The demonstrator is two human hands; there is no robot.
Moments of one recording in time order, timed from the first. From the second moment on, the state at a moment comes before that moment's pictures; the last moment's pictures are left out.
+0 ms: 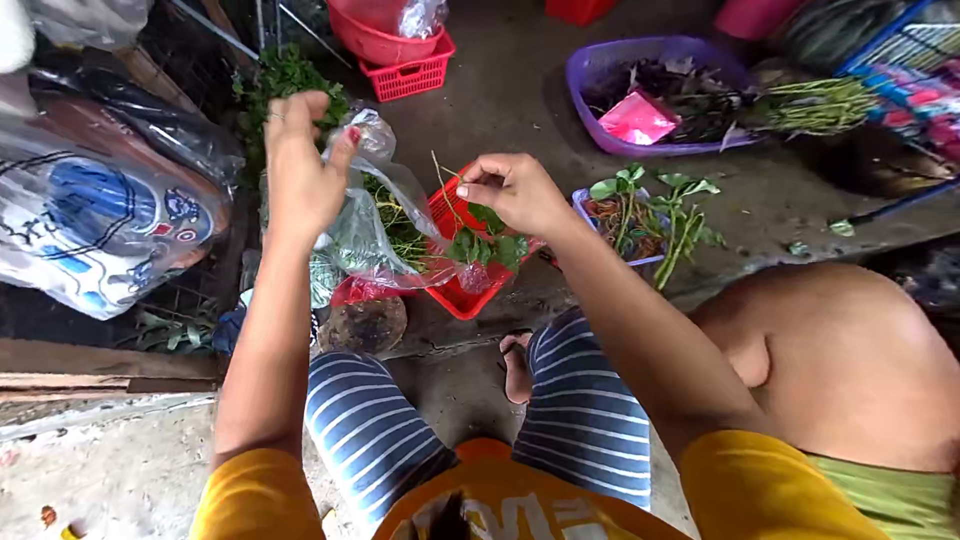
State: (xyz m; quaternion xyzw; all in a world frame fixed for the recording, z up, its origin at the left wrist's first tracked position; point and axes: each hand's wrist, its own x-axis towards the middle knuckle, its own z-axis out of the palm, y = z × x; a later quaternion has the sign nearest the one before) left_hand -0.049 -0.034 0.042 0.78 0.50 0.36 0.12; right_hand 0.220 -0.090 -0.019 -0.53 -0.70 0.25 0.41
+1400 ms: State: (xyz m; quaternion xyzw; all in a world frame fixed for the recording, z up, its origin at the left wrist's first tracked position) left_hand 0.065 -0.110 -0.100 0.59 0.34 0.34 0.65; right_hand 0.235 -0.146 -0.090 -0.52 -0.48 0.43 0.56
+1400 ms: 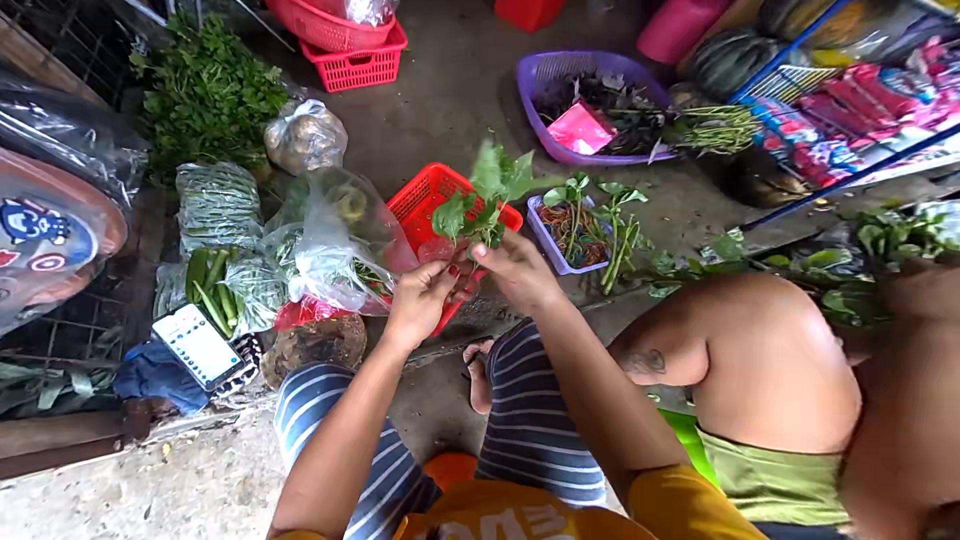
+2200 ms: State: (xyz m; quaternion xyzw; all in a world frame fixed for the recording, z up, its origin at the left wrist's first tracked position) left_hand 0.058 -0.096 -0.099 0.45 0.39 0.30 0.75; right_hand 0.216 -0.104 -0.112 -0.55 -0.70 -0.09 0.45
